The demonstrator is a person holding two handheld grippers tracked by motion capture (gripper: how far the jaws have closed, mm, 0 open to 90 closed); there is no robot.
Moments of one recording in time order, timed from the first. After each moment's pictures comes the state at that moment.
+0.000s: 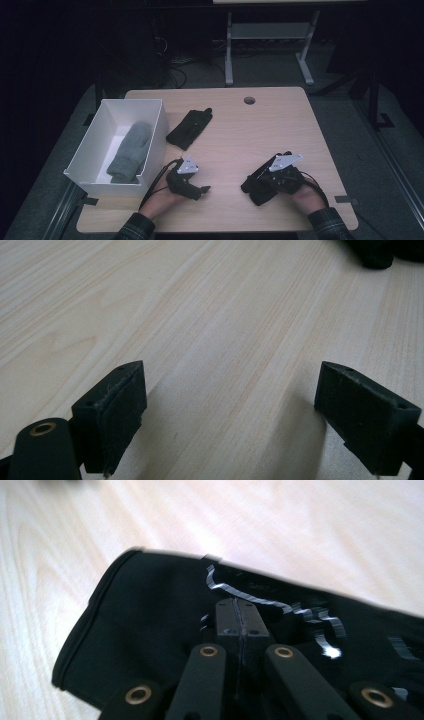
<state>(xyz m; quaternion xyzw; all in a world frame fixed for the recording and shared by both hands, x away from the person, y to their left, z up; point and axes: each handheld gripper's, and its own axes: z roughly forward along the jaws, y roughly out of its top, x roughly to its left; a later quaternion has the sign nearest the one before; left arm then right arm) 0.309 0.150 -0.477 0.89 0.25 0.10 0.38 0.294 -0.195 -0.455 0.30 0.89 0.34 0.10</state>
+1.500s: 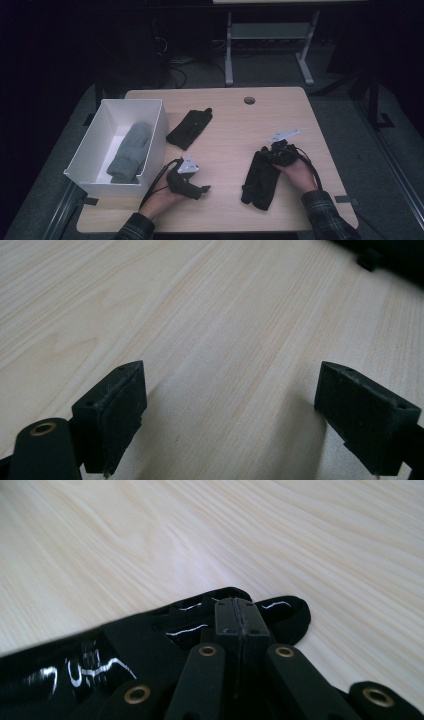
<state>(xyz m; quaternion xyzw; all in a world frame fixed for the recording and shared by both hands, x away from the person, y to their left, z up) 0.310 0.149 -0.477 0.89 0.25 0.10 0.38 0.372 -0.198 -0.460 0.37 0.86 0.34 0.12</state>
